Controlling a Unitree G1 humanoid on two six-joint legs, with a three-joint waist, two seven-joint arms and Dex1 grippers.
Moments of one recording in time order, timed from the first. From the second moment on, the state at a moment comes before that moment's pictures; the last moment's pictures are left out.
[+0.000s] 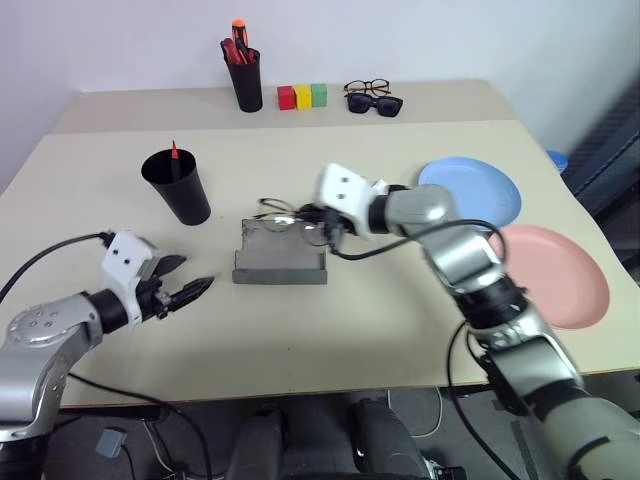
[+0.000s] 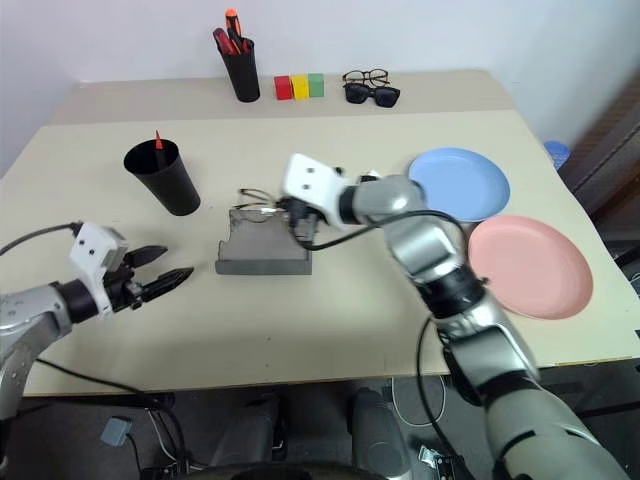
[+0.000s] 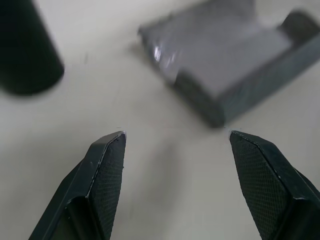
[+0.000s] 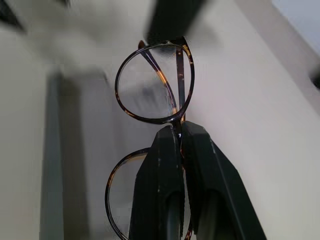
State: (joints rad) left arm 0.09 0.77 0.37 -0.36 -0.48 0.60 -0.78; right arm -0.94 -0.29 0.43 0.16 -0.04 0.42 0.87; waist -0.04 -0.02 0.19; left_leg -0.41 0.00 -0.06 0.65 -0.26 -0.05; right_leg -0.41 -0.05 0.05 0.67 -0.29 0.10
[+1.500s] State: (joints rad) left arm -0.91 0.46 -0.05 0.20 -0.38 0.94 -0.55; right arm -0.56 -0.53 0.23 -0.35 0.09 0.51 0.96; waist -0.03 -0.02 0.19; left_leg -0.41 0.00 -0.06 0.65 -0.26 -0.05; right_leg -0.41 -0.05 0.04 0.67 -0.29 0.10
